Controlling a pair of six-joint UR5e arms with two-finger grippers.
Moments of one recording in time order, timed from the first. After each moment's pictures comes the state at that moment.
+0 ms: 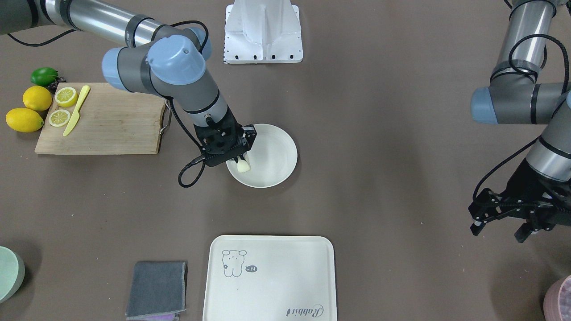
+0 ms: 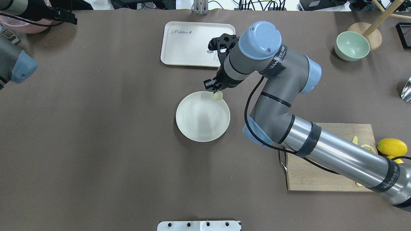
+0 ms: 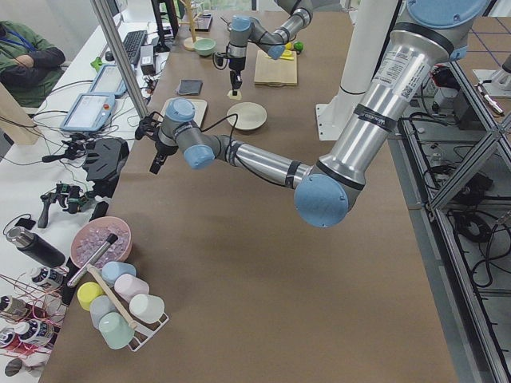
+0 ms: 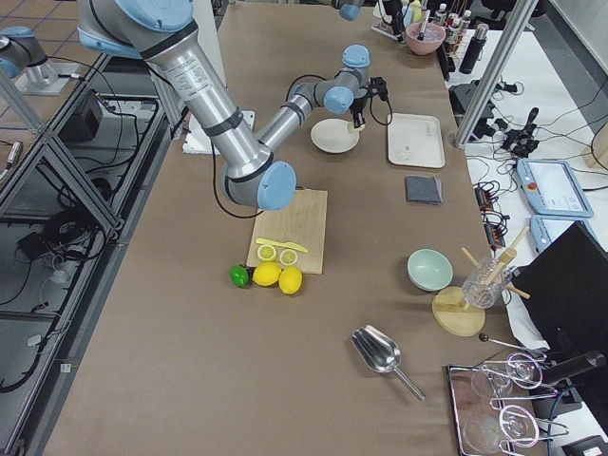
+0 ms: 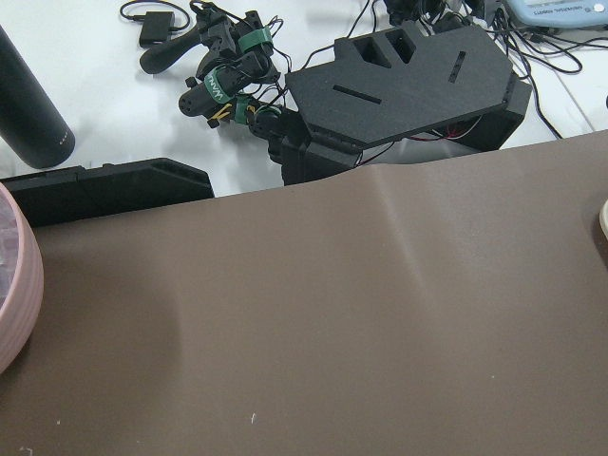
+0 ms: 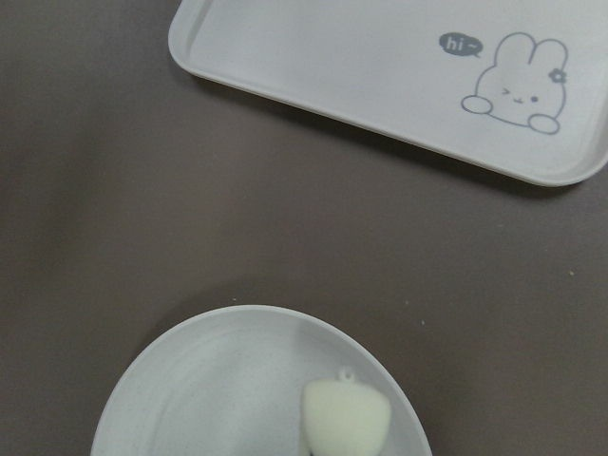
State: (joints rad) left arm -1.15 -2.05 -1.37 -2.23 -2.02 -0.67; right arm 0.65 -0.84 1.52 -1.28 1.99 0.86
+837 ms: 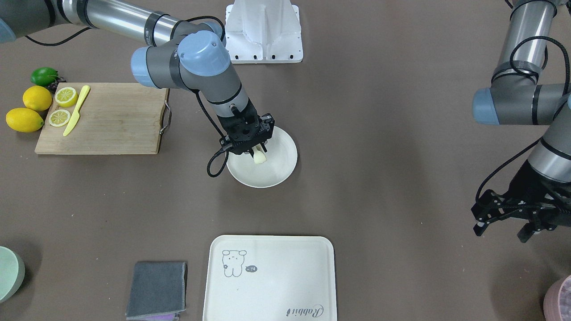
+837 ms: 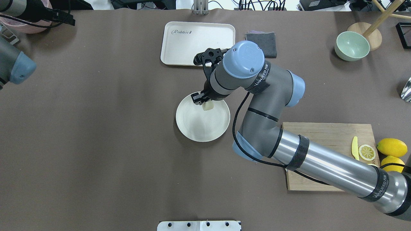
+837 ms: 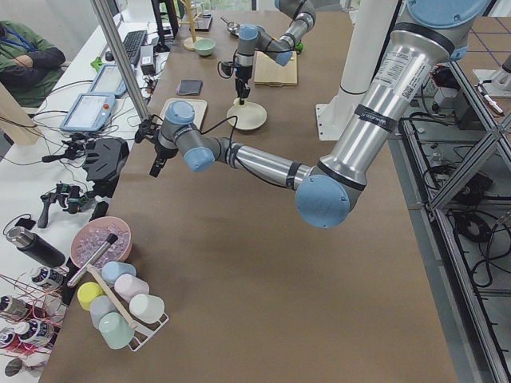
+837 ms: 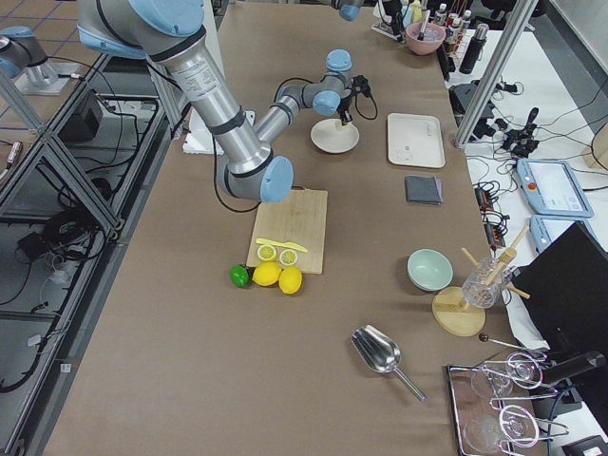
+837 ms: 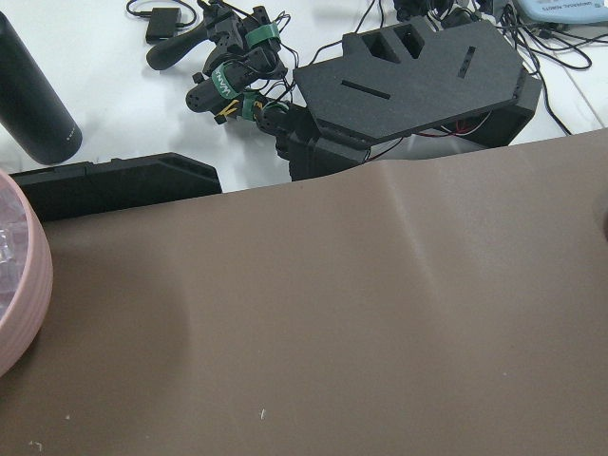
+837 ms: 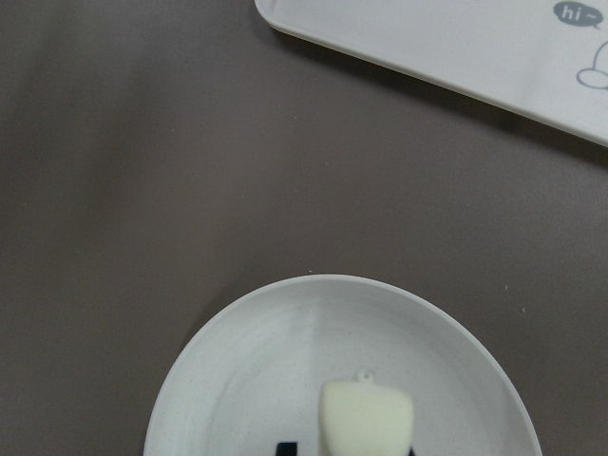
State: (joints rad) left arm -1.15 -2.05 -1.36 -2.23 -2.01 -0.67; right arm 0.59 -0.82 1.52 -1.25 1.94 0.83
